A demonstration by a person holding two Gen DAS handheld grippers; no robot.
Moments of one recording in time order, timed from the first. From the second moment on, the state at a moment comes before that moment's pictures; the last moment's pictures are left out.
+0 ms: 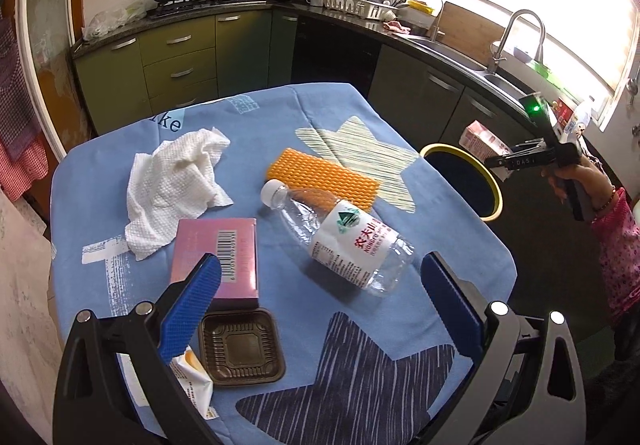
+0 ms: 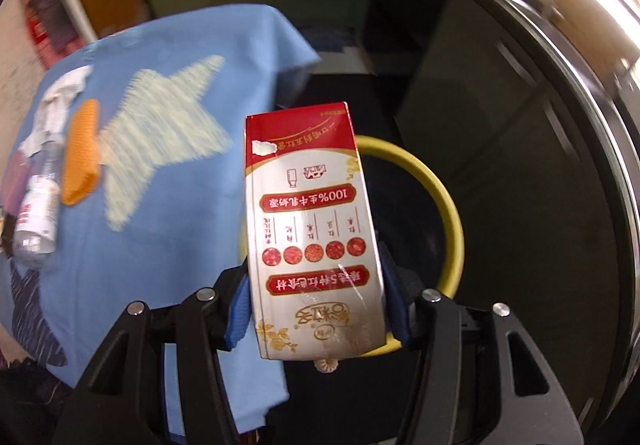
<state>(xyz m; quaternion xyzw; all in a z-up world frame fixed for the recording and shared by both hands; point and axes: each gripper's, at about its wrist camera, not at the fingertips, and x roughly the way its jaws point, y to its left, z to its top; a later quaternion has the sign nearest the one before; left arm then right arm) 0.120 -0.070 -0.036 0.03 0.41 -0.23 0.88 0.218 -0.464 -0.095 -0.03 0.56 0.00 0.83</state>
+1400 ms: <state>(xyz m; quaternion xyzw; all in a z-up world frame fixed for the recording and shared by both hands) 0.210 -0.047 -0.112 0.10 0.54 -0.14 0.82 0.200 -0.443 -0.097 0.02 0.54 0.00 0.84</state>
